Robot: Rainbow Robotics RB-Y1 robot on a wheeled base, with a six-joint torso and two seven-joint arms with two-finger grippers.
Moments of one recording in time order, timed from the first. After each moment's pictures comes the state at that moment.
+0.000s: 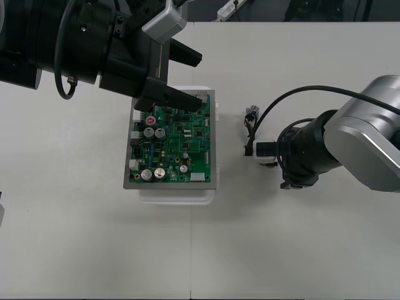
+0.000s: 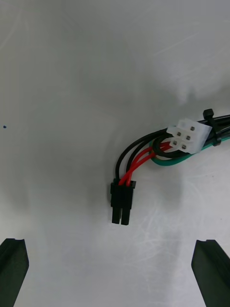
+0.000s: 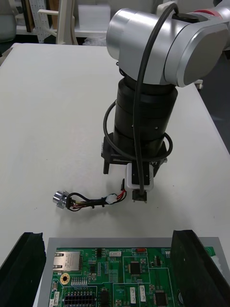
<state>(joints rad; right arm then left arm) -0.52 -0.72 0.45 -1.96 2.40 -1.57 -0.81 -0.77 0.57 -0.08 -1.91 -1.61 -1.49 0.79</state>
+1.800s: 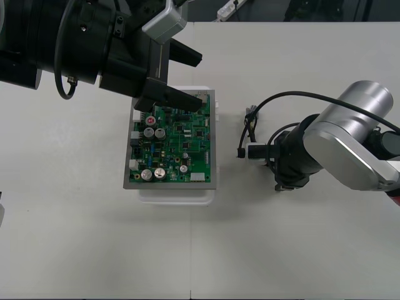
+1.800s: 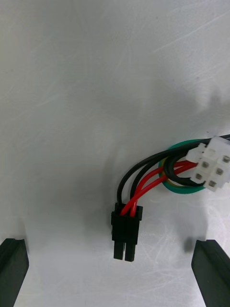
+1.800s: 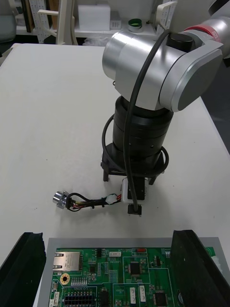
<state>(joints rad) -0.56 -0.68 0.53 -1.87 2.47 -1.57 -0.85 -0.77 0.57 -0.08 -1.91 -1.61 -1.49 0.79</state>
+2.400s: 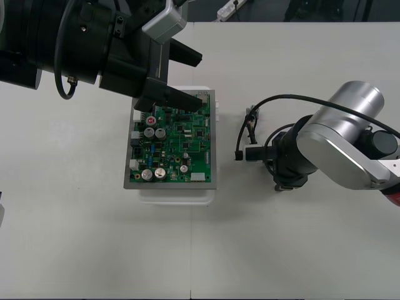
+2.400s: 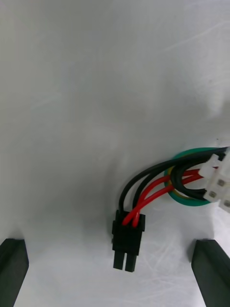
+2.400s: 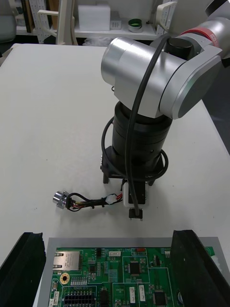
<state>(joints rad) -0.59 -0.68 0.57 -1.85 2.49 -1.57 -0.85 -0.77 0.57 -0.08 -1.91 -1.61 -1.49 0.79</state>
